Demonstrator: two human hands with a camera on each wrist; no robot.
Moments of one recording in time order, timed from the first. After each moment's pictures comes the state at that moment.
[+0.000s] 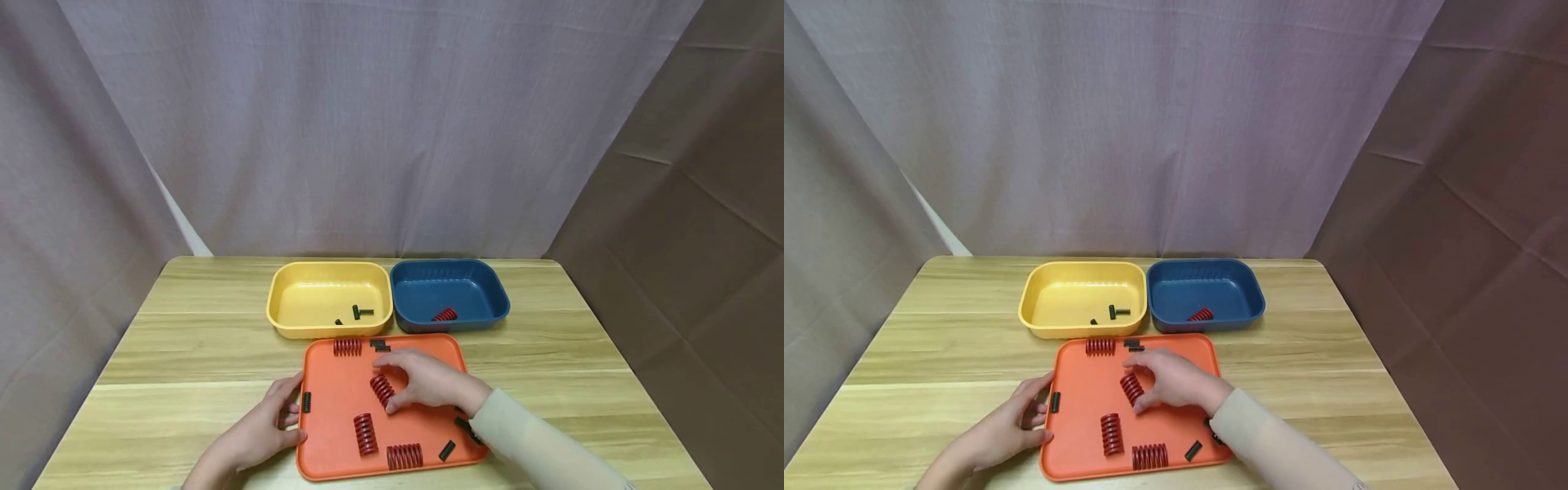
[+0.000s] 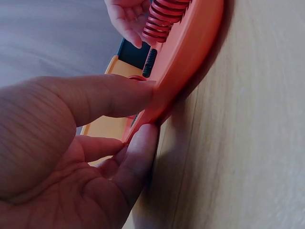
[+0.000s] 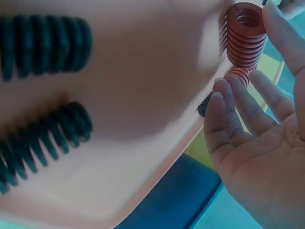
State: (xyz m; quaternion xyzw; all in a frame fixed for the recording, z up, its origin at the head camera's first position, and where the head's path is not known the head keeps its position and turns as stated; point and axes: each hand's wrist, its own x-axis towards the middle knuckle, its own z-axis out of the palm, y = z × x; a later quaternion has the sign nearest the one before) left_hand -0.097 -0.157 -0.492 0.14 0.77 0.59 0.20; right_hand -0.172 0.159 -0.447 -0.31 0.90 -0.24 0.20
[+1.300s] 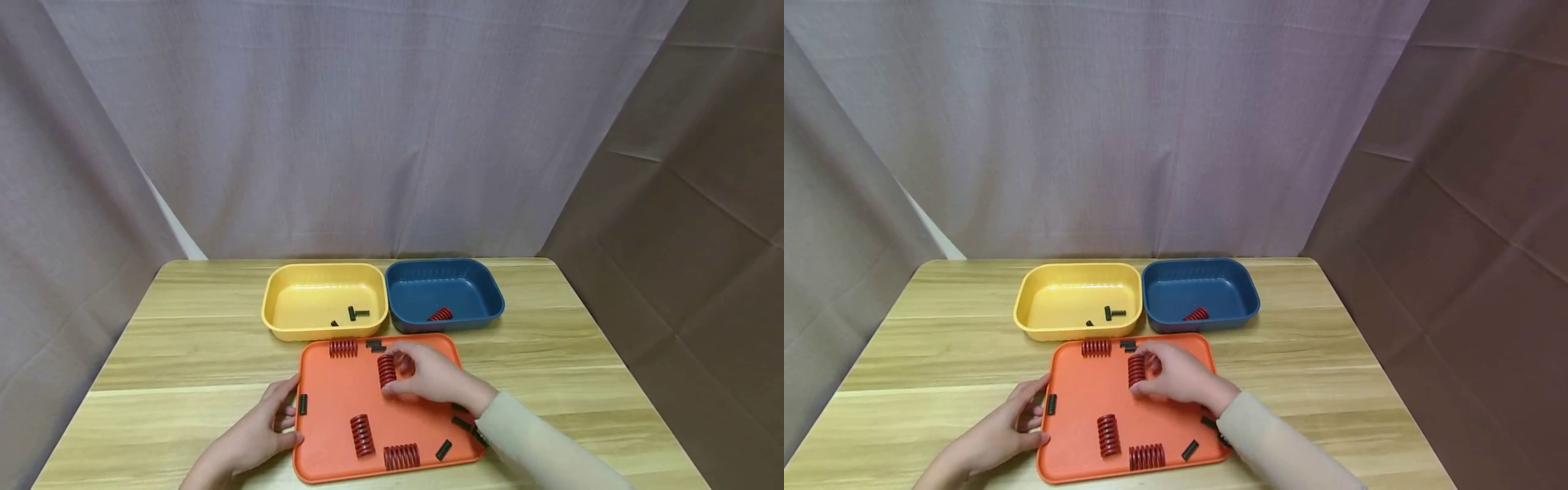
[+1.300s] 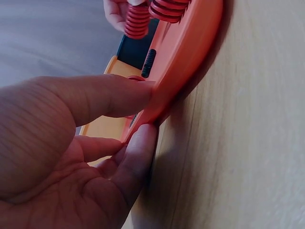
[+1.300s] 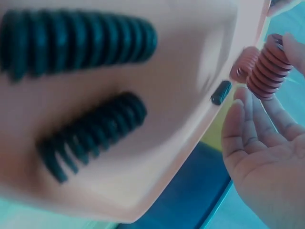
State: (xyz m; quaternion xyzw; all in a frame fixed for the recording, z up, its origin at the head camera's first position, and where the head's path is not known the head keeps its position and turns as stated) left_hand -0.095 -0.158 -0.492 0.14 0.78 0.58 0.20; right_hand -0.170 0.173 -0.450 -0.23 0.90 -0.34 0.15
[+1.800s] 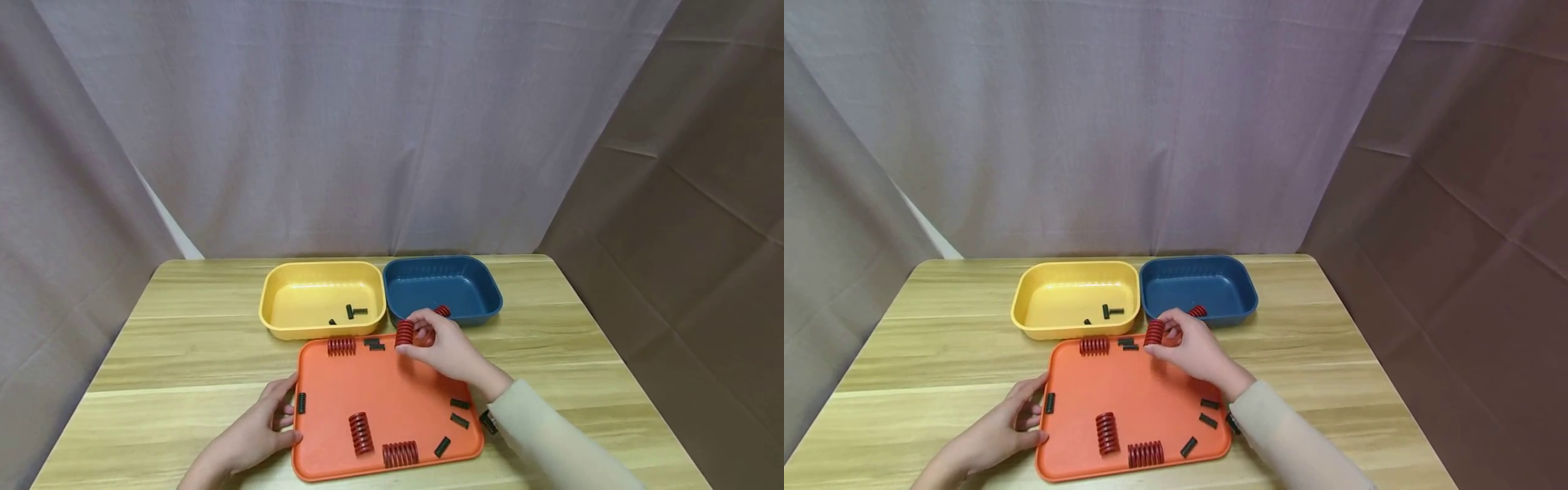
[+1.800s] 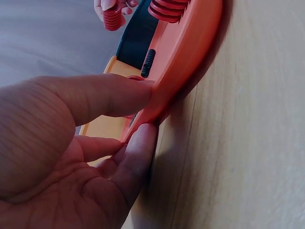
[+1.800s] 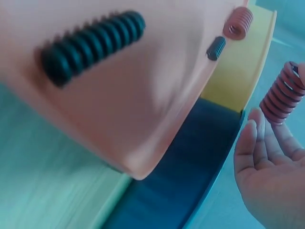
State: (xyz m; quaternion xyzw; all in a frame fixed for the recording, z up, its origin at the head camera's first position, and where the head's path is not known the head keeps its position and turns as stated) left_hand -0.096 -0.158 -0.492 0.14 0.77 0.59 0.20; right_hand -0.187 0.197 -0.437 -0.17 0.89 -0.41 0.03
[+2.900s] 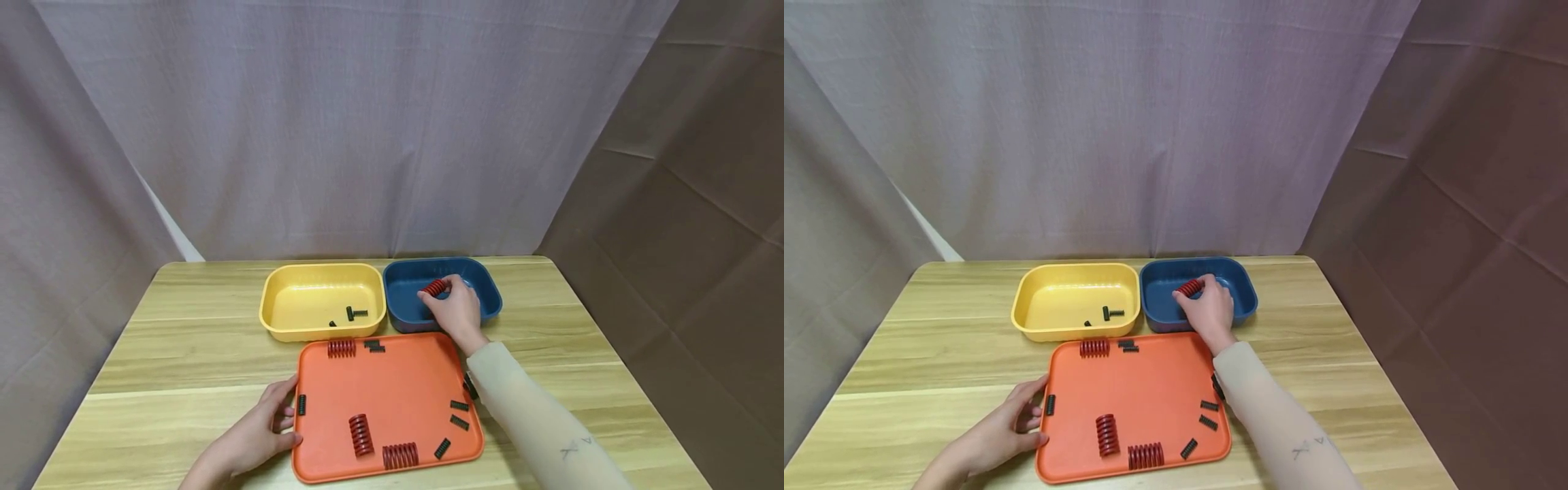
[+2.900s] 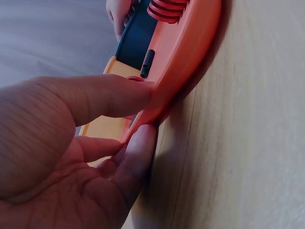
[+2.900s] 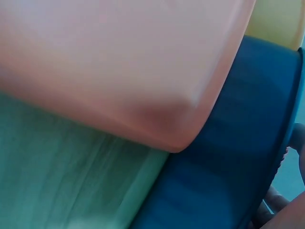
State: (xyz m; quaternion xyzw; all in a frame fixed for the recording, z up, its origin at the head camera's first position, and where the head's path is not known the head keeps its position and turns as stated) left_hand -0.095 -0.157 -0.491 0.14 0.77 0.59 0.21; right_hand -0.258 0.213 -0.450 0.07 0.94 -0.32 -0.13
